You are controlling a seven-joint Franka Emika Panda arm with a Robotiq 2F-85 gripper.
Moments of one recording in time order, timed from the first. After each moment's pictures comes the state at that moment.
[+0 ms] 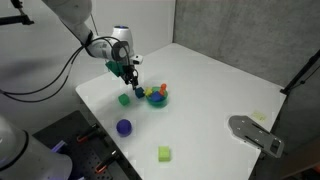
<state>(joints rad) 0.25 0.39 0.06 -2.25 -0.09 2.56 0.52</state>
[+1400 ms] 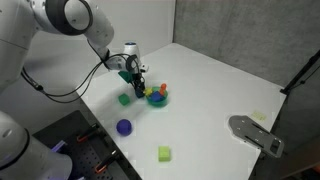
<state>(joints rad) 0.40 0.84 -0.04 -1.81 -0.10 2.60 0.63</state>
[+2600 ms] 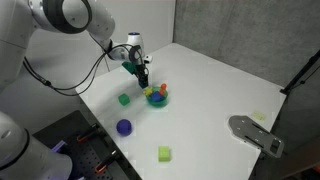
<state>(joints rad) 0.38 0.82 -0.04 -1.71 -0.07 2.52 0.59</state>
